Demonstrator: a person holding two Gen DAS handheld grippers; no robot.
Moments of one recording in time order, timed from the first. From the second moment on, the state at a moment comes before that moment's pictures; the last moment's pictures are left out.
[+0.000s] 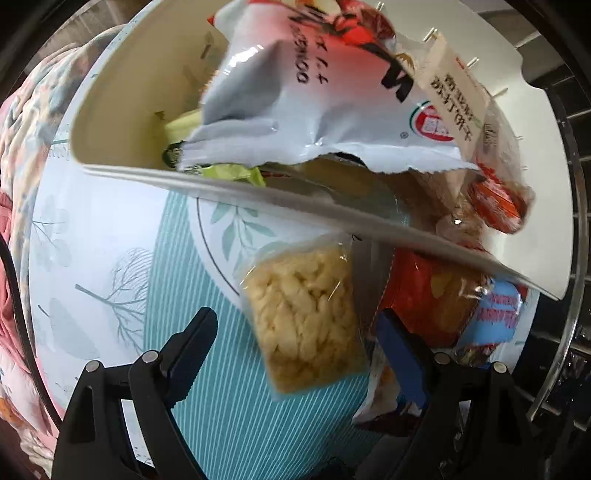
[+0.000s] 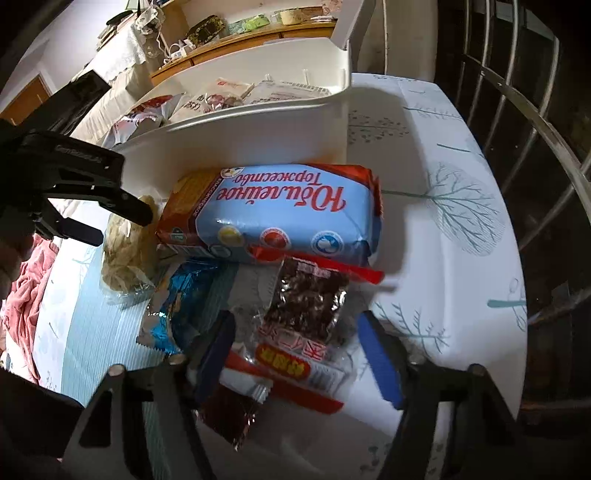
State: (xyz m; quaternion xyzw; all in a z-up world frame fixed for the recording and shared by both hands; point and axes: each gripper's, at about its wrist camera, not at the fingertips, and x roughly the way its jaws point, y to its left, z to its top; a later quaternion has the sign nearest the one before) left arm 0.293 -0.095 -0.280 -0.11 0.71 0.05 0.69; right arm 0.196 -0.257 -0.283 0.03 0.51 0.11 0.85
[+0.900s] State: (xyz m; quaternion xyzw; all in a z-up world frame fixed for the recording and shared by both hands) left arm 0.271 -0.071 -0.250 -0.18 0.72 0.08 0.67; right arm 0.213 -0.287 -0.248 0.08 0.55 0.06 0.83
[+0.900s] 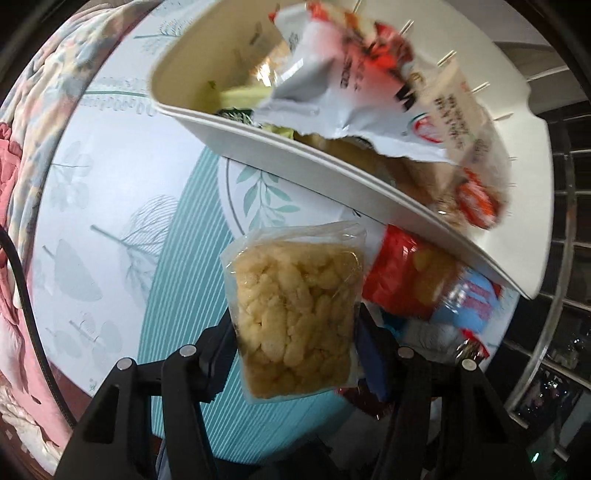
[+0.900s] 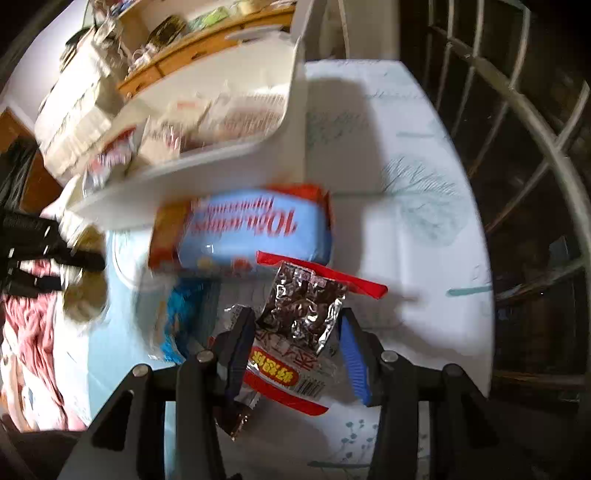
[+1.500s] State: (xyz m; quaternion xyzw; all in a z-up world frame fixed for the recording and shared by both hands) left arm 0.293 -0.065 -0.124 -0.20 0.64 0.02 0.74; right arm 0.273 -0.270 -0.138 0.07 0.40 0.11 0.91
